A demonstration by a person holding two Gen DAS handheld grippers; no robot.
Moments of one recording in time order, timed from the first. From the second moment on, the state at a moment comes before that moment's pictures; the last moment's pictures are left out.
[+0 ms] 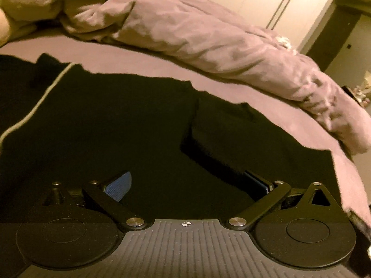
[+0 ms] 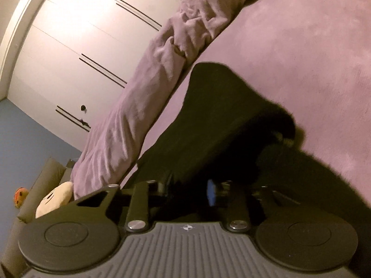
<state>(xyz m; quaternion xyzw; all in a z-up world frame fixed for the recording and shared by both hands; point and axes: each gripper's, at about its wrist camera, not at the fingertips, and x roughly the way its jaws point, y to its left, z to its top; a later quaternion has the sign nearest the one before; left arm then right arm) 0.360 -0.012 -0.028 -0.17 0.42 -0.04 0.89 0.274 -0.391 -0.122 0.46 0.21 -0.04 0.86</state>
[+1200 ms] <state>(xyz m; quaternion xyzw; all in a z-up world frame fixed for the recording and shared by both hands) 0.402 -0.004 -0.014 -0.15 0.37 -0.03 0.91 0.250 -0.399 -0.120 0.47 0.16 0.01 0.87</state>
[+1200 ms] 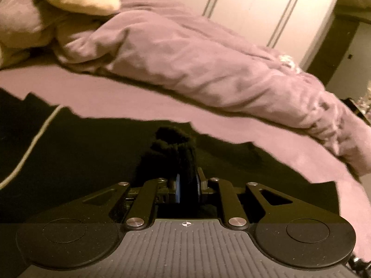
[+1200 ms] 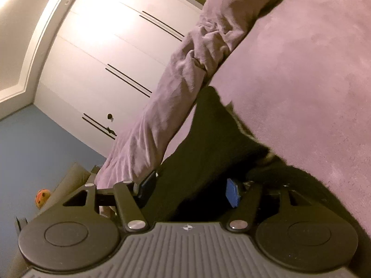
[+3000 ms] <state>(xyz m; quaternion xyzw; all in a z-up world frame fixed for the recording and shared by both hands) 0.386 0.014 -0.055 -0.12 0.44 0.01 0.89 0.268 -0.378 -0.118 0.29 0.22 -0.12 0.92</state>
